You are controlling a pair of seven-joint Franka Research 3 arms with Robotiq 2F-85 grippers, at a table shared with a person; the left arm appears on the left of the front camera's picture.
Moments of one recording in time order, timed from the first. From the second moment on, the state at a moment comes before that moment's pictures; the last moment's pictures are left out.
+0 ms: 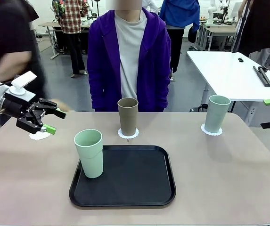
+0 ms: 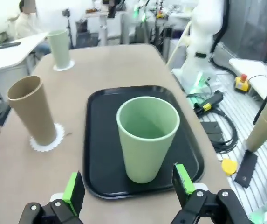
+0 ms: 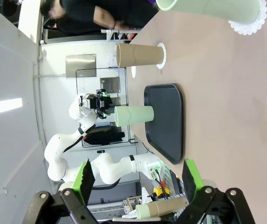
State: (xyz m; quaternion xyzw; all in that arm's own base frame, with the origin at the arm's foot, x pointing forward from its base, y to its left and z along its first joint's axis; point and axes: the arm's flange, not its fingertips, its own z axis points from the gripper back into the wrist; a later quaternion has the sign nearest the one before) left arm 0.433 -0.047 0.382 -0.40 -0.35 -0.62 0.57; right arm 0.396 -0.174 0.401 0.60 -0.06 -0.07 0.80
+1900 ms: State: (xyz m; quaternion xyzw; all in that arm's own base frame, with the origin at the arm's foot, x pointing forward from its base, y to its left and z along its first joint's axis) left arm 0.436 -0.067 0.274 -0.50 -0.35 -0.59 0.53; right arm 0.396 -0.174 0.401 0.60 -0.06 -0.07 0.80
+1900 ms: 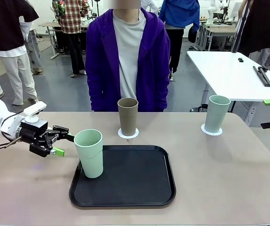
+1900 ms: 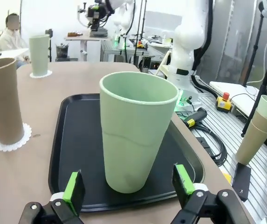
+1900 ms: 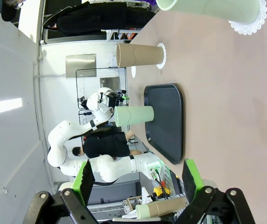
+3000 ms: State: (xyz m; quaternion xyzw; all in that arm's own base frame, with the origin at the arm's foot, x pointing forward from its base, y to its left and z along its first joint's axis) left arm 0.445 -0.111 0.244 -0.54 -0.33 -0.60 0.48; right arm 0.396 -0.174 0.401 0.60 -0.06 -0.07 0.80
